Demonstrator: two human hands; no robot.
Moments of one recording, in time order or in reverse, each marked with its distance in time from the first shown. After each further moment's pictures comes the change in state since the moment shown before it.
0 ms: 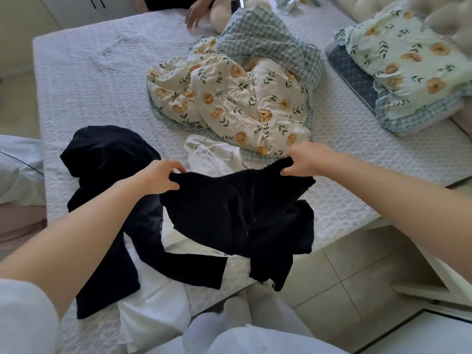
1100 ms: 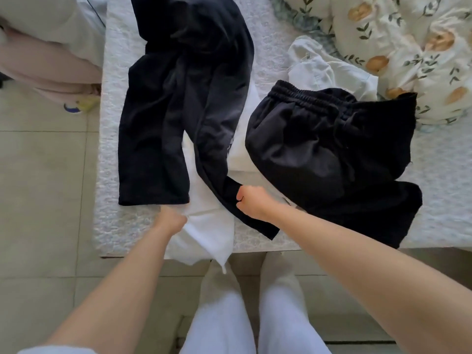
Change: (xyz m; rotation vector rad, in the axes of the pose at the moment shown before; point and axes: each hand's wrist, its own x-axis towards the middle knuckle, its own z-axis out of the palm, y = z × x) left_hand -0.133 -0.242 0.327 -0.712 -0.052 -1.060; right_hand 0.053 -0.354 0.277 0.324 -0.473 -0.316
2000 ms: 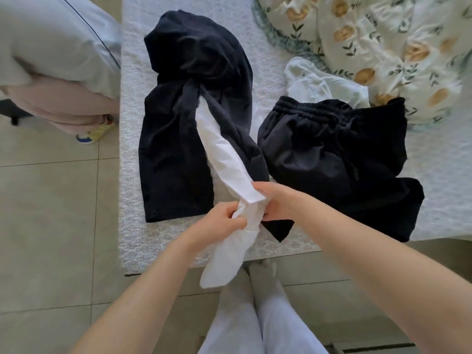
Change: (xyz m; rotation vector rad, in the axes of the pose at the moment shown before) left_hand -0.131 0.059 -0.047 -0.152 -0.510 0.614; right_hand -0.033 -0.032 -0.035 1.313 -0.226 0.420
